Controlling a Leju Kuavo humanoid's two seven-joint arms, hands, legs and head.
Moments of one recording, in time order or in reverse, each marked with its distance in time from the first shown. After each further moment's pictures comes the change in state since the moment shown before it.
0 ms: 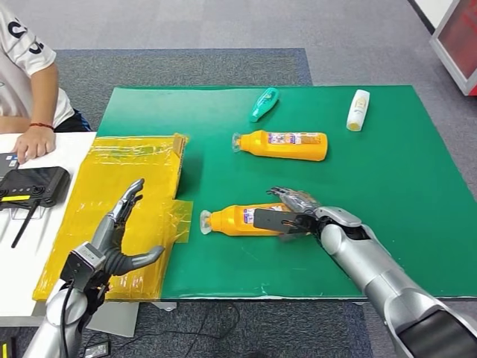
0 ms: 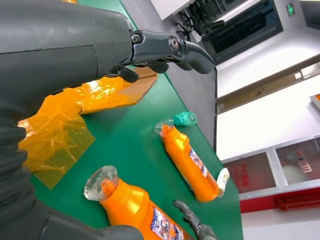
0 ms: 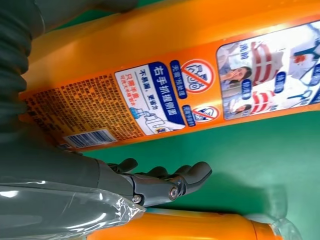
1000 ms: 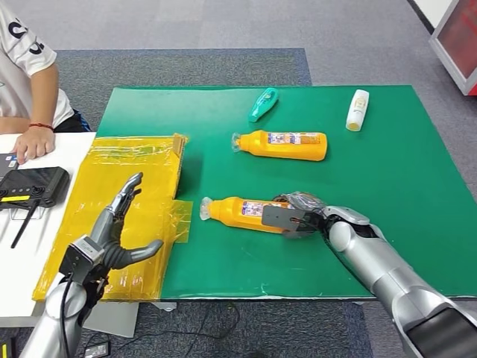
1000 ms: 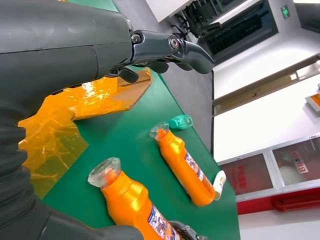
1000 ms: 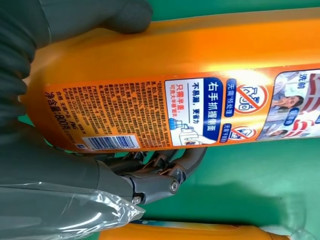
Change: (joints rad) left arm -0.034 0.000 0.004 0.015 0.001 -0.007 0.001; right arm -0.014 -0.037 0.027 0.013 -0.097 0.037 -0.017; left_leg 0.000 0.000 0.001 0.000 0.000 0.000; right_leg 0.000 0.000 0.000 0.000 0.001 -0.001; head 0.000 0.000
